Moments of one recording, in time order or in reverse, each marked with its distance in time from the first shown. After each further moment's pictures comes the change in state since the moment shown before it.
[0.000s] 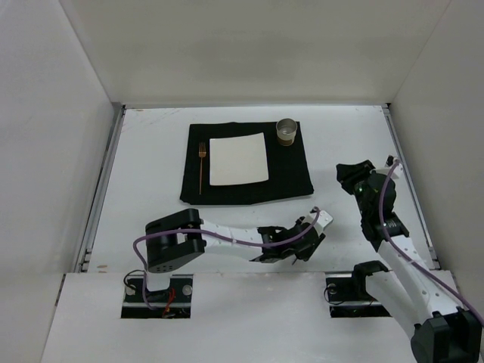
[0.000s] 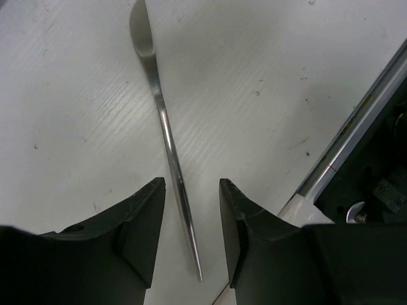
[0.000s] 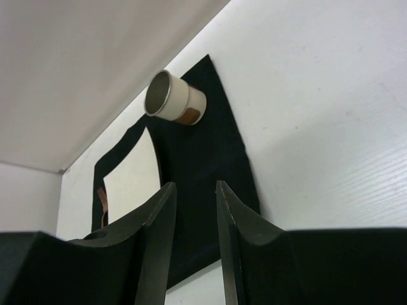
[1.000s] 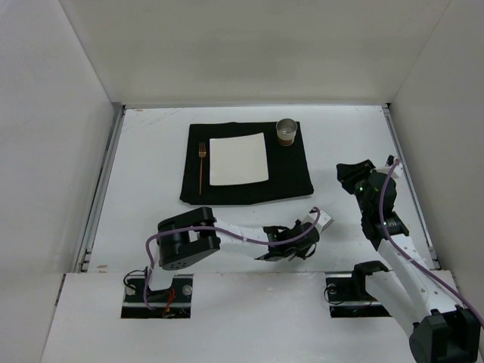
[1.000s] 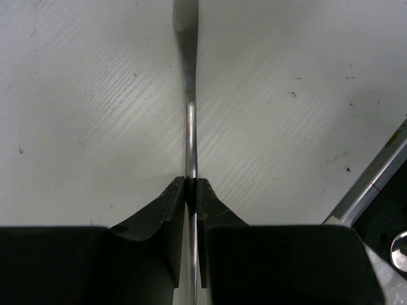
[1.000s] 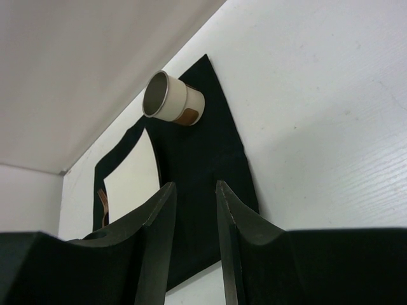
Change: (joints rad) left arm 0.022 0.103 0.020 0.023 0.004 -0.022; right arm -0.029 0.019 0.003 0.006 -0.026 0.010
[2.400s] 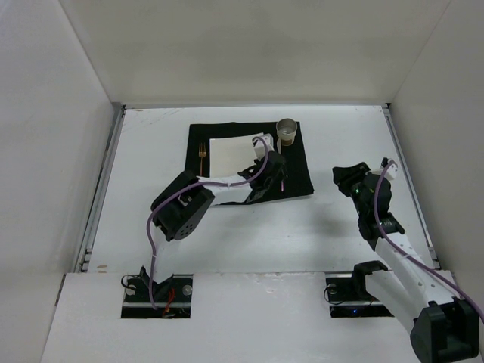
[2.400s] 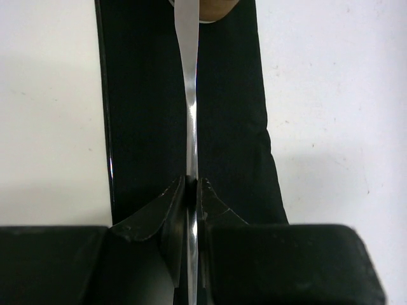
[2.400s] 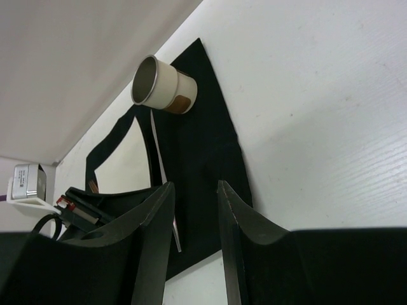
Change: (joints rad) left arm 0.501 0.089 0.167 0.120 -0.121 -0.401; right arm 0.015 0.041 -0.048 0.061 -0.011 0.003
